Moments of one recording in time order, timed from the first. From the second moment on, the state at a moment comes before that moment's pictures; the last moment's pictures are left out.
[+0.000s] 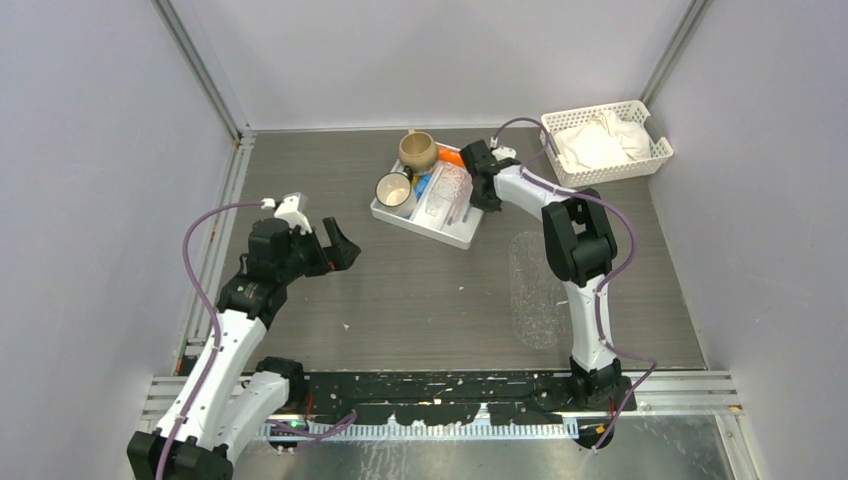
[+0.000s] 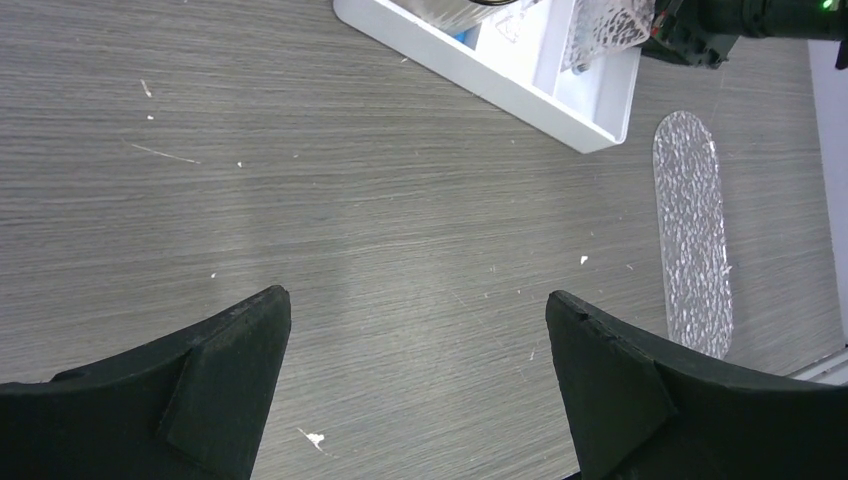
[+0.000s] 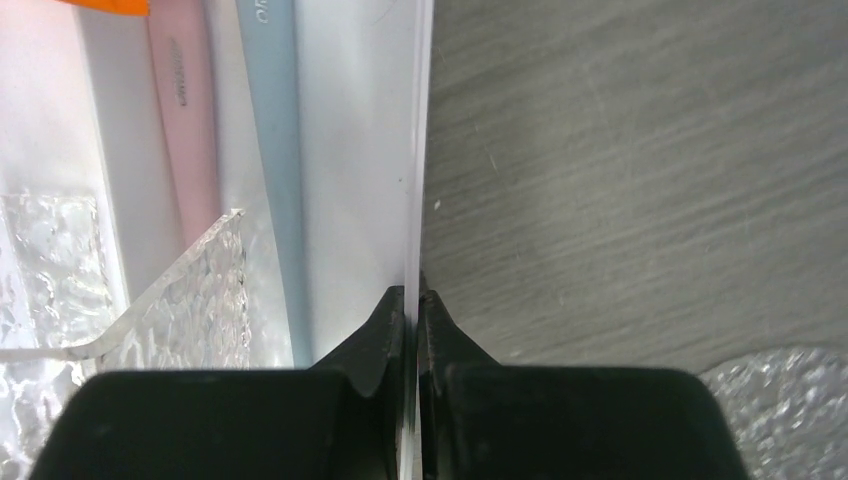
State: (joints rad) left arm -0.20 0.79 0.70 -0.44 0.20 -0.43; right arm 0.44 2.17 1.66 -0.60 0.40 0.76
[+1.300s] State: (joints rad) left arm -0.20 0.81 0.70 -0.43 0.19 -0.43; right arm 0.36 1.54 0.89 -0.54 0.56 0.72
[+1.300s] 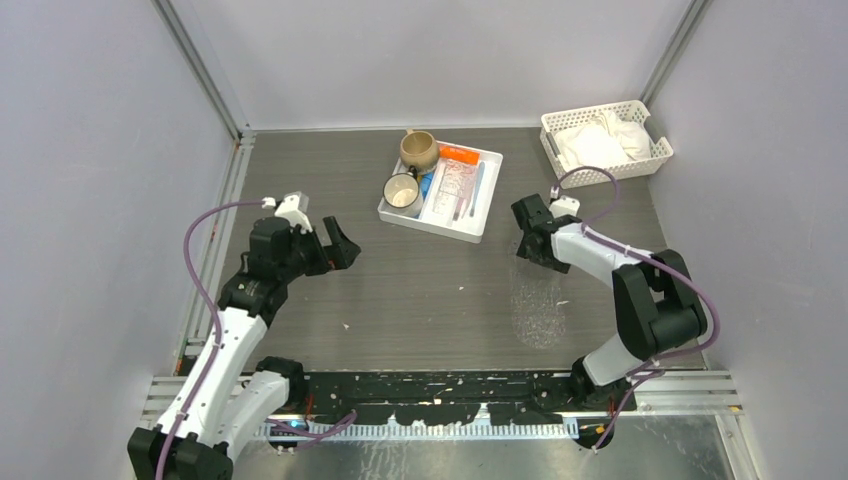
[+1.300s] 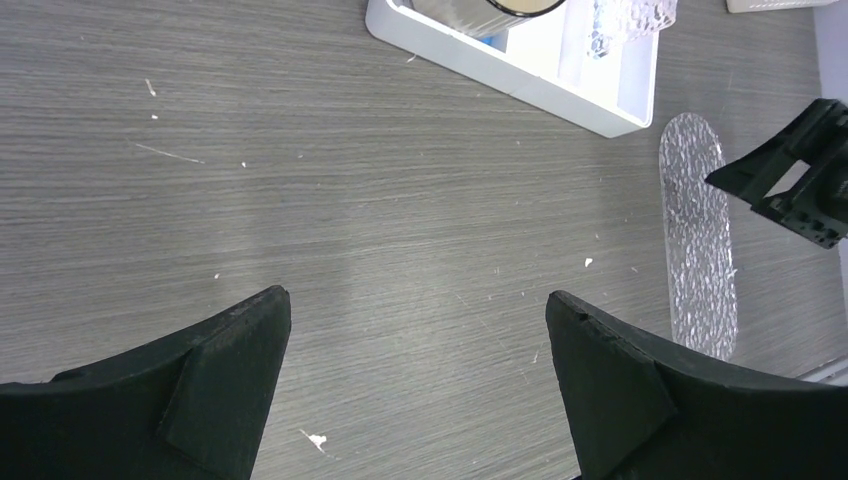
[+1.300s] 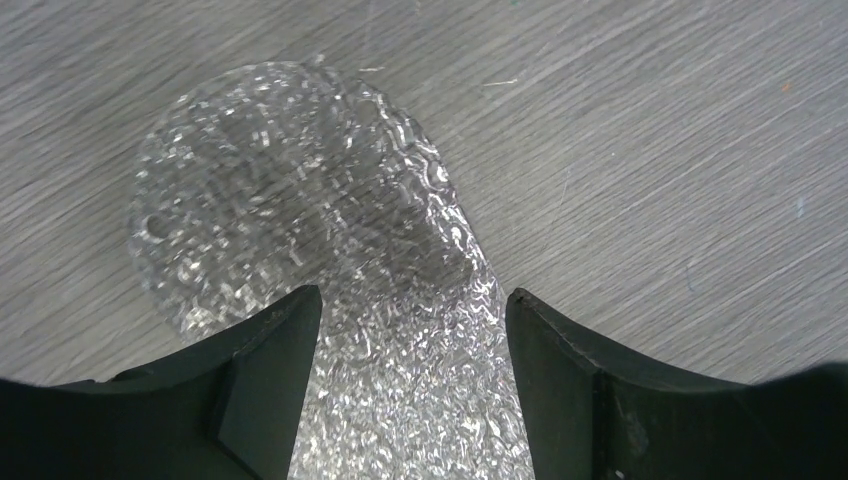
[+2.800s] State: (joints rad) left arm -0.20 0.79 0.70 -0.45 0.20 -0.42; right arm 0.16 1.79 1.05 -0.34 0.43 0.73
